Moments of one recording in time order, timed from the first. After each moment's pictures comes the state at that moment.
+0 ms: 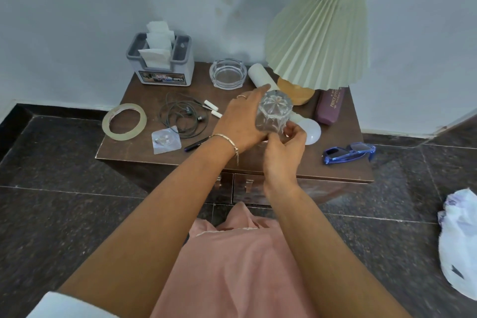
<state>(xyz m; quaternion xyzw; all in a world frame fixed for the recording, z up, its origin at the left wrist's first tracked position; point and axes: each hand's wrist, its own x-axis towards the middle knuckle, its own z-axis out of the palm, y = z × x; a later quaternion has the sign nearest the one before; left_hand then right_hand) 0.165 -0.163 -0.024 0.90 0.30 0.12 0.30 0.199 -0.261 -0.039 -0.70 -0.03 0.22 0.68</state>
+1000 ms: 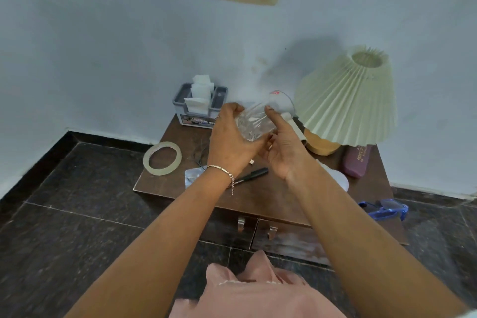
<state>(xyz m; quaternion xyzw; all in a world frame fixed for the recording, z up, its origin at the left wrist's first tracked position) 0.121 -0.131 0.021 0.75 0.42 0.40 0.32 0.217 -0.175 0.033 -0.48 -0.05 0.55 0.68</state>
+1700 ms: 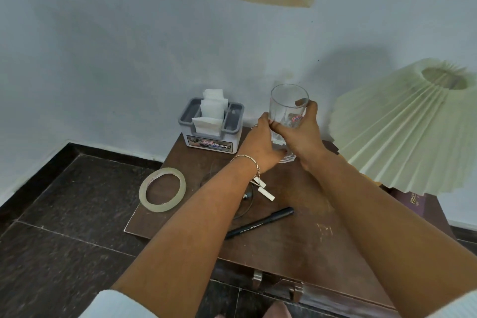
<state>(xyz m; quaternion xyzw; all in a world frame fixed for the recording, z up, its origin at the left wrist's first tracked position) 0.185 -0.020 -0.035 0.81 0.40 0.20 0.39 0.286 -0.059 -0.028 -0.70 -0.37 0.23 0.57</state>
